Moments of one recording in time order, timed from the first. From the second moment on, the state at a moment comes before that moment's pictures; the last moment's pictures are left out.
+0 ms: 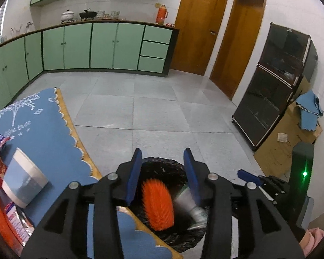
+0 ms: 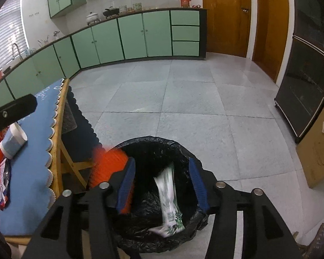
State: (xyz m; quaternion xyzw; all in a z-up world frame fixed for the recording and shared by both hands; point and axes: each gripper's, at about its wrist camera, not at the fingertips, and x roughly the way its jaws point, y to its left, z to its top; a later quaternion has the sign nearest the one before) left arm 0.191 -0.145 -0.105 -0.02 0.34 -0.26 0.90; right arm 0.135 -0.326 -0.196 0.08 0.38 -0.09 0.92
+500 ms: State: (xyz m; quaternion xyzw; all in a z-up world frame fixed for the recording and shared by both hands) left arm 0.127 -0.016 -0.075 0.02 0.27 -0.05 0.96; right arm 0.123 -0.257 -0.140 0.05 0.30 -0.03 0.95
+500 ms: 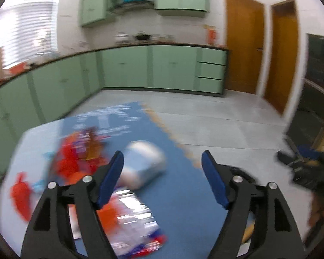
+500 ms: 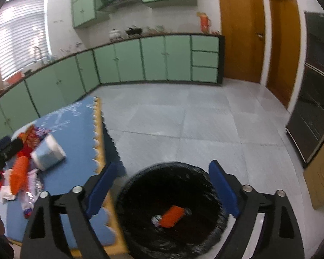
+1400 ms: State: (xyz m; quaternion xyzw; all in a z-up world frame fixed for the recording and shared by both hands) left arm 0.145 0.056 -0.138 -0.05 0.36 0.01 0.93; right arm 0.129 -0.141 -0.131 0.02 0.29 0.06 0.95
